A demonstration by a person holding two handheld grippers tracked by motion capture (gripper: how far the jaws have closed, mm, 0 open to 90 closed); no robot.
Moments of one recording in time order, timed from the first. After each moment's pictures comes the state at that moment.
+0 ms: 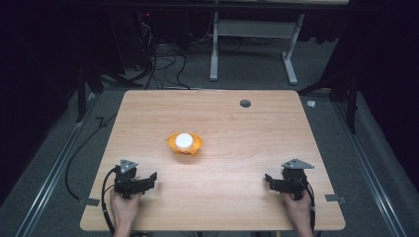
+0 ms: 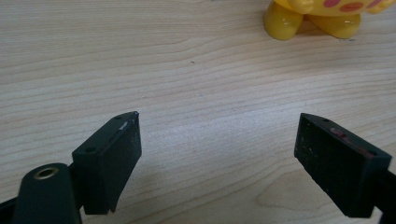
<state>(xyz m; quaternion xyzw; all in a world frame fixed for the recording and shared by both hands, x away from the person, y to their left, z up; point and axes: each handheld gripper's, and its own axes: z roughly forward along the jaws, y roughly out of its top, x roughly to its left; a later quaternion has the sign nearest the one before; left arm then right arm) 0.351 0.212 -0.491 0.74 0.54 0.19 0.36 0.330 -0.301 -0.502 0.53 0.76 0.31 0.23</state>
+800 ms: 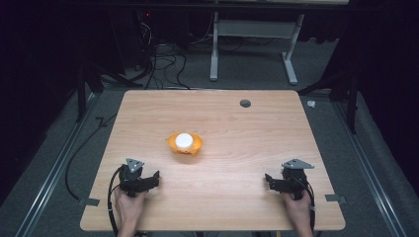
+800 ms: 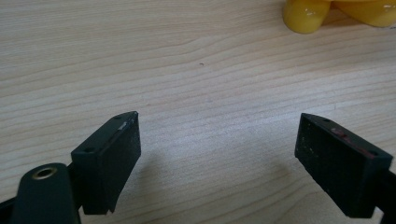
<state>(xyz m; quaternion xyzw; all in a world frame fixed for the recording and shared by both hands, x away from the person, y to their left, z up) 0.359 0.196 -0.503 0.74 0.54 0.23 0.32 0.330 -0.301 -0.502 0.53 0.75 0.31 0.23</state>
